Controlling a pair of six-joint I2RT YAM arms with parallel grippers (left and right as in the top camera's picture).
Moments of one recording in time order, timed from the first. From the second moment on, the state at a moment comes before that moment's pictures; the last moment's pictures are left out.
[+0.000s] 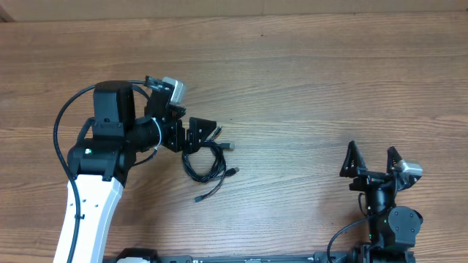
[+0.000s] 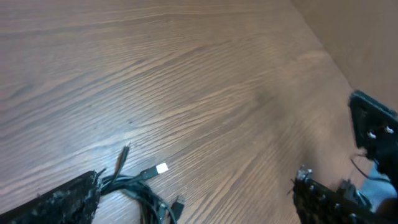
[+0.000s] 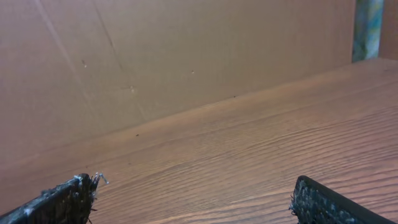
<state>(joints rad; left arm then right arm) -0.07 1.19 1.08 -0.70 0.68 0.00 -0.12 0.01 0.02 -0.03 -0.07 0.28</state>
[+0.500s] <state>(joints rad) -0.07 1.19 1.08 -0.76 0.43 -0.21 -0.12 0.01 0.02 -0.03 -0.07 0.28</state>
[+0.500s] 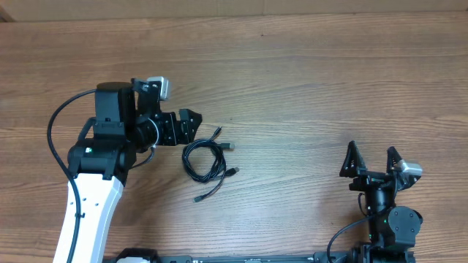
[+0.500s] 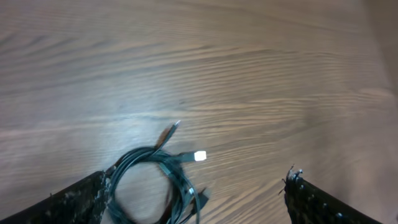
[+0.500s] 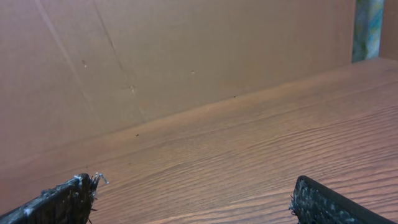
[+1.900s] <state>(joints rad) -0.08 1.45 1.24 -1.14 0.12 -0.71 -0.12 0.01 0.02 -0.03 -0.07 0.28</state>
